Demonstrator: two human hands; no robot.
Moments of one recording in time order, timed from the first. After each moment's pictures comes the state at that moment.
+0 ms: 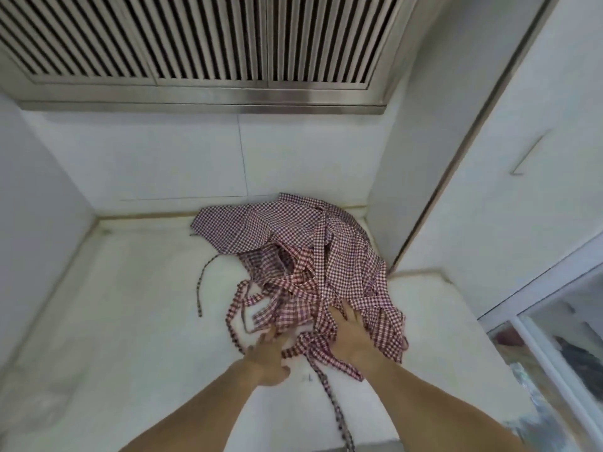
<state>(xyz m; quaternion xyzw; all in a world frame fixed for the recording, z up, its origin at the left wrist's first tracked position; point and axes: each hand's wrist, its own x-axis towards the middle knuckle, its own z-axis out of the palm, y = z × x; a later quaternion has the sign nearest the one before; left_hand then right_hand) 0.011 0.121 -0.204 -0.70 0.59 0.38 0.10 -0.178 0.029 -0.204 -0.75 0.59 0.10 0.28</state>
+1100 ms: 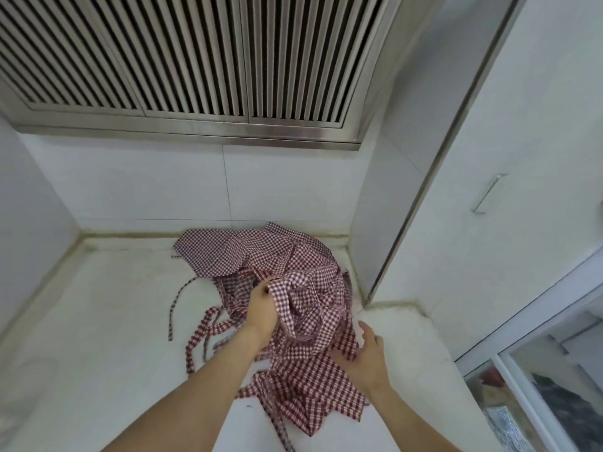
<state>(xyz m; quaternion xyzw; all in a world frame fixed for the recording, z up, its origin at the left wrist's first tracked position) -0.049 0.039 -0.086 -0.59 0.24 0.50 -0.59 -0.264 0.026 -0.160 -0.62 0.62 -0.20 0.43</state>
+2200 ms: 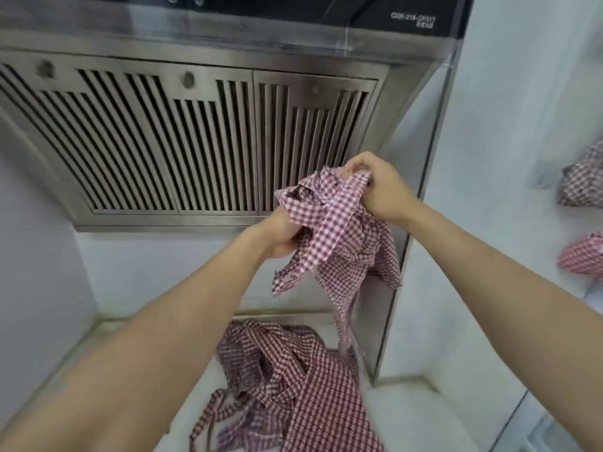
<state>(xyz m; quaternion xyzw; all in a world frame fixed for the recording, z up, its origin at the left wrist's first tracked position) -0.039 0.032 0.215 -0.51 0.55 0.45 -0.48 -0.198 -0.058 0.247 -0.84 0.28 -0.42 0.19</state>
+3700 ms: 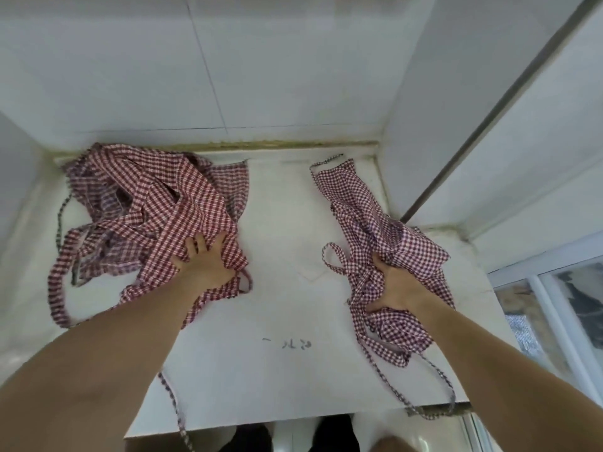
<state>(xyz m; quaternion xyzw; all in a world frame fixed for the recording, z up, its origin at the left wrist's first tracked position) 0.102 0.033 -0.223 -0.84 0.43 0.29 0.15 -0.279 -0.072 -0.219 -0.75 0.54 0.20 0.33</state>
